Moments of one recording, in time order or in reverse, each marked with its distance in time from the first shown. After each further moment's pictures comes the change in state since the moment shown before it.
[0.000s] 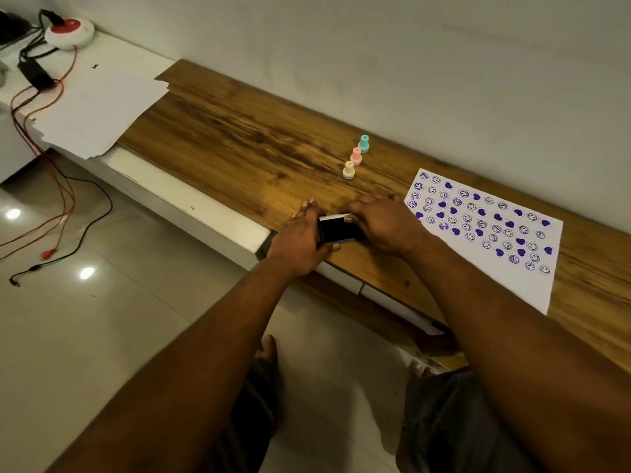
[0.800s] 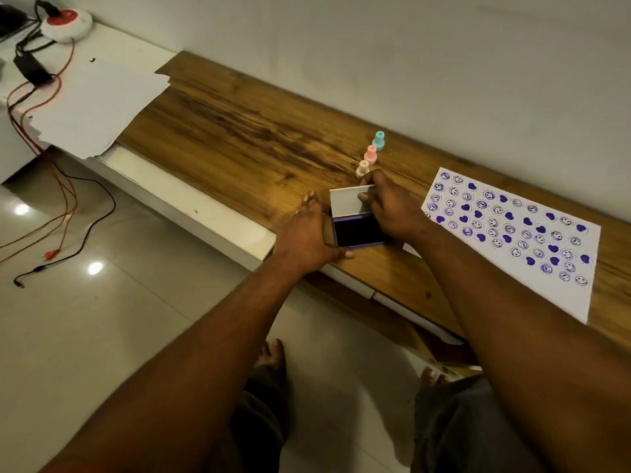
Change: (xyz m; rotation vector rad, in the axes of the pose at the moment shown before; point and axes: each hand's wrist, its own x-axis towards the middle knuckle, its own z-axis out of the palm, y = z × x) left_hand 0.018 -0.004 -0.013 0.009 0.020 -0.082; right_hand 0.050 0.021 0.025 0.435 0.153 0.197
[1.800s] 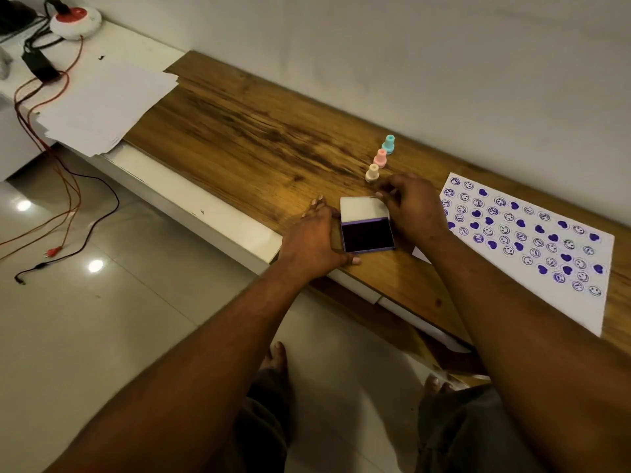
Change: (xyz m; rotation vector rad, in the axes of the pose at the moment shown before) left_hand -0.004 -0.001 -0.004 0.020 -0.024 0.006; right_hand 0.000 -0.002 -0.010 -0.095 0.224 0.015
